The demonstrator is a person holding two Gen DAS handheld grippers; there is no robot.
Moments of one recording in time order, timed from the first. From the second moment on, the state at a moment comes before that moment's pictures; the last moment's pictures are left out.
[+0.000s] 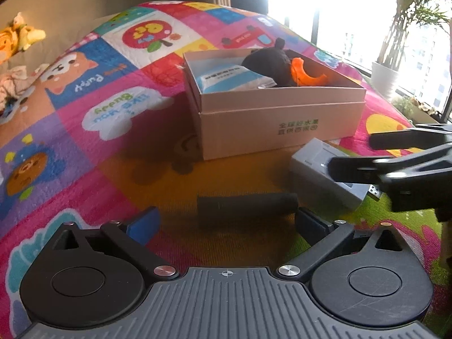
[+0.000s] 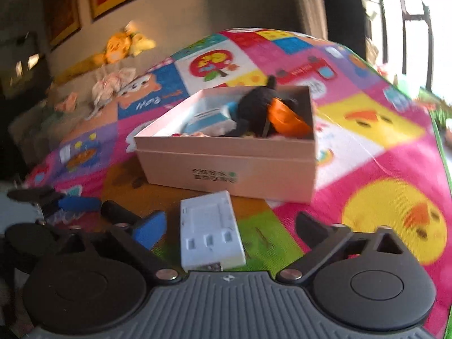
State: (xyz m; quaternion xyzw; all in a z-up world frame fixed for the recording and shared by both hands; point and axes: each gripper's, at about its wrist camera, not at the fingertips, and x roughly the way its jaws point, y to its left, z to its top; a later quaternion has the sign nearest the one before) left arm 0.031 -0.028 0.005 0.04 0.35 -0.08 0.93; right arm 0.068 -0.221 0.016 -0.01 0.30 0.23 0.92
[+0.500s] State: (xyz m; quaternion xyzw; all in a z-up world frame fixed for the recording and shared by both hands) left arm 0.029 -0.045 0.008 0.05 0.35 -0.10 0.93; right arm 0.051 -0.219 0.011 -0.08 0.34 0.24 0.90
